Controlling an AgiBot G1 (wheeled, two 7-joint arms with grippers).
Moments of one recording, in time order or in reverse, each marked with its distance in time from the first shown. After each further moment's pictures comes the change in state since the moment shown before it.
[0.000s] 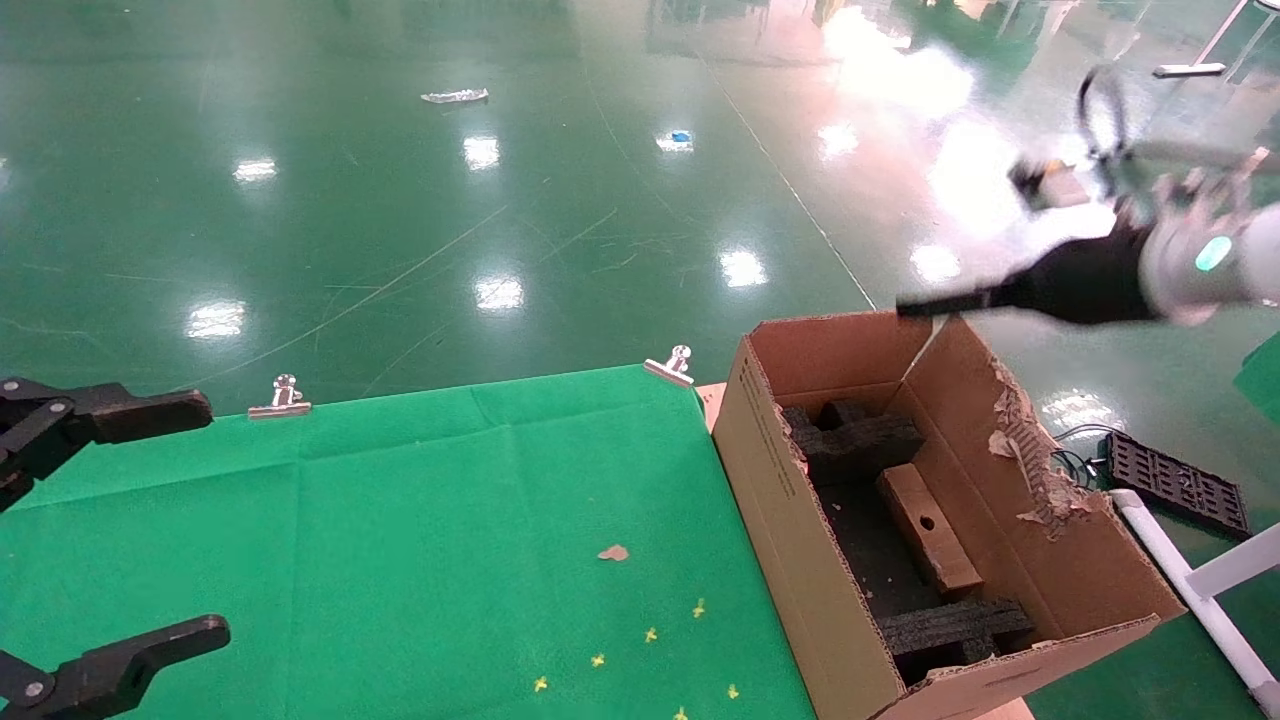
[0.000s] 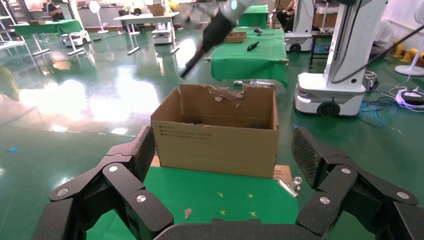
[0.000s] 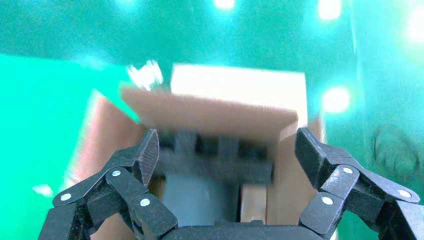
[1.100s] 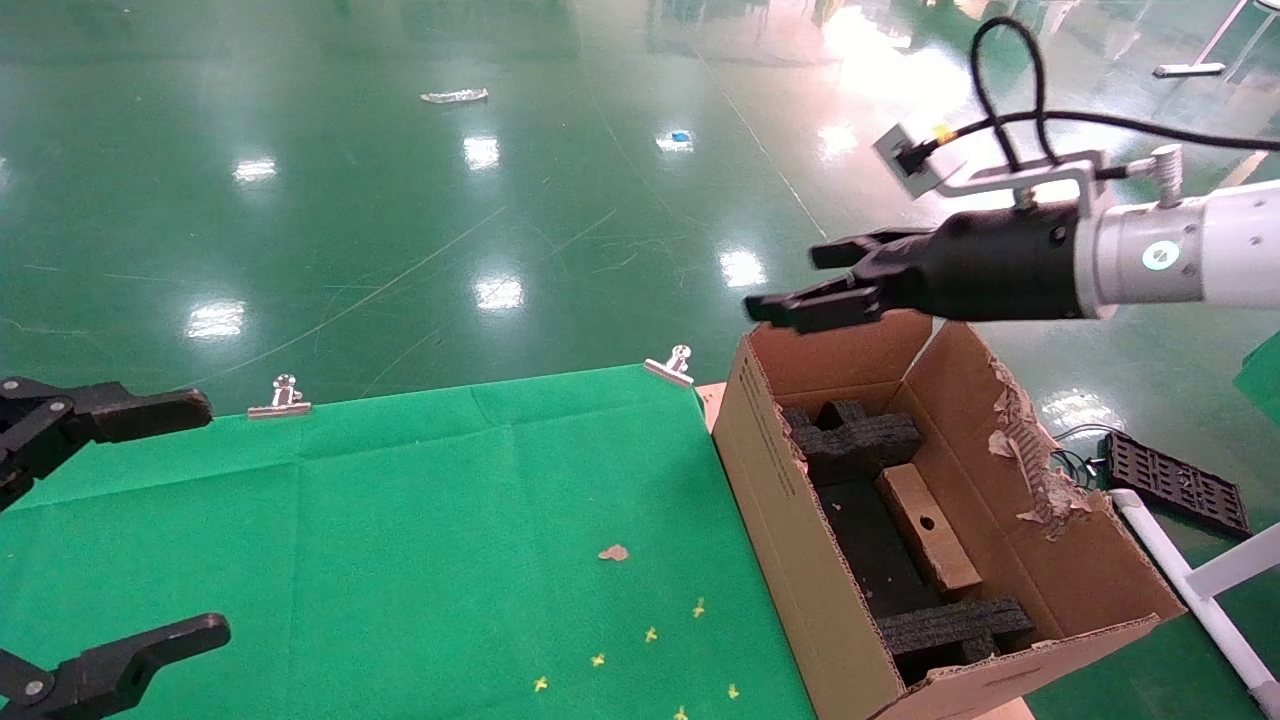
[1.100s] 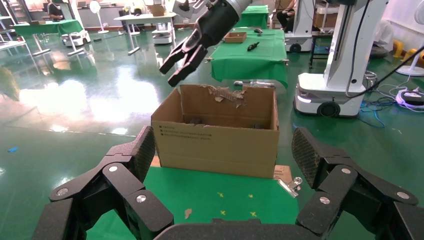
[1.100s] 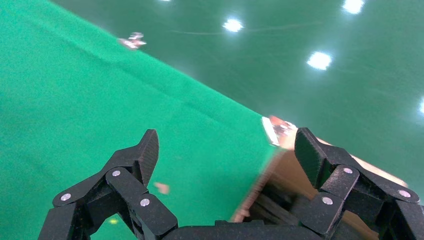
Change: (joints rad) left arm -0.001 0.000 0.001 0.001 -0.001 0.000 0.001; right arm -0.185 0.042 0.368 0.328 0.179 -0.134 -0.223
